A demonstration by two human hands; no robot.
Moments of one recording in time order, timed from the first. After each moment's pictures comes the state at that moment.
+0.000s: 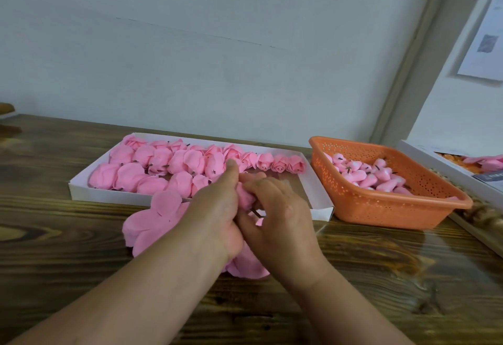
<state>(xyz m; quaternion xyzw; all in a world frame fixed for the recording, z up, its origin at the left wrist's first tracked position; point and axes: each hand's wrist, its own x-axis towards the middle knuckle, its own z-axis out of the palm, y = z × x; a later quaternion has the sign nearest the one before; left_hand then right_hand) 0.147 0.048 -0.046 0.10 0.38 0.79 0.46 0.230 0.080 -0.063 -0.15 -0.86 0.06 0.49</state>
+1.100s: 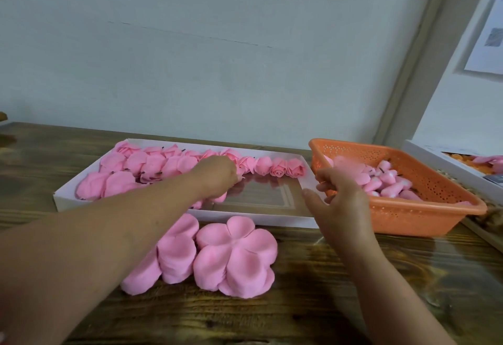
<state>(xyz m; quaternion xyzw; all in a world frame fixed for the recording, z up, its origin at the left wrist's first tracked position) 0.052 0.130 -0.051 0.56 0.81 0.13 0.04 0.270 0.173 -0.067 -0.37 -0.78 0.16 0.47</state>
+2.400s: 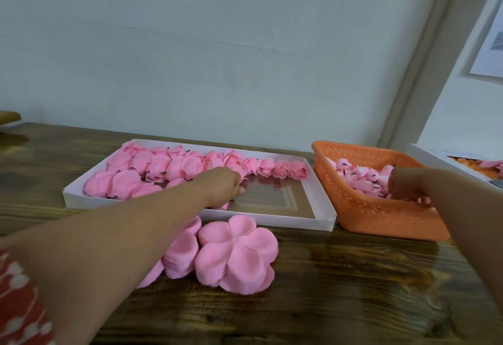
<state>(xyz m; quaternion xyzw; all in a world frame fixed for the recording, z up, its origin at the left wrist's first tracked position) 0.038 0.141 -0.082 0.61 0.79 0.10 0.02 0.337 0.353 -0.018 -0.55 -0.82 -0.08 -0.15</state>
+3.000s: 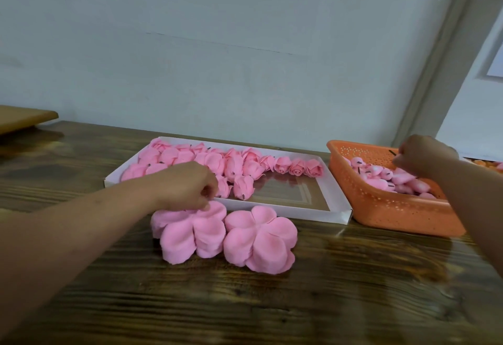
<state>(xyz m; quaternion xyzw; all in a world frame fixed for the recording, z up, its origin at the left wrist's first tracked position) 0.017 0.025 -0.052 0.65 0.76 0.03 -0.02 0.326 0.327 0.010 -0.56 -0.81 -0.11 0.11</state>
